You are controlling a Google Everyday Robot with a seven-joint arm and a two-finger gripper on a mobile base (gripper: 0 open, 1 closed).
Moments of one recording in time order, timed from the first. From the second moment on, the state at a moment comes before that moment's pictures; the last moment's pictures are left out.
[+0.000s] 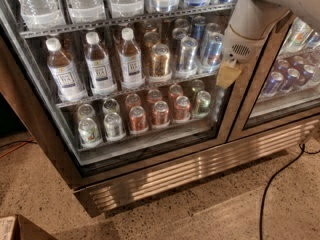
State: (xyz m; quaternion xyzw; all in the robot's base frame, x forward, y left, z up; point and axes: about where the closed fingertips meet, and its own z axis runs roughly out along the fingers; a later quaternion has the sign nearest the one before) arm 0.583 -0.181 0.884 -0.56 0.82 -0.03 0.11
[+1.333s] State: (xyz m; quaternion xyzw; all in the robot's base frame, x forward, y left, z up) arm 0.512 -0.171 0.830 -0.57 0.82 -0.02 0.10
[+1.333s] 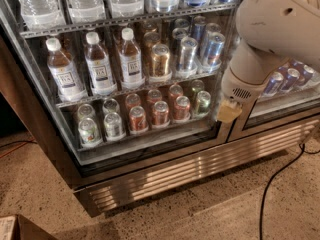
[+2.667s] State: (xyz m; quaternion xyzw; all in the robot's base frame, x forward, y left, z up) arm 0.464 -0.185 0.768 -0.57 0.80 0.09 0.15
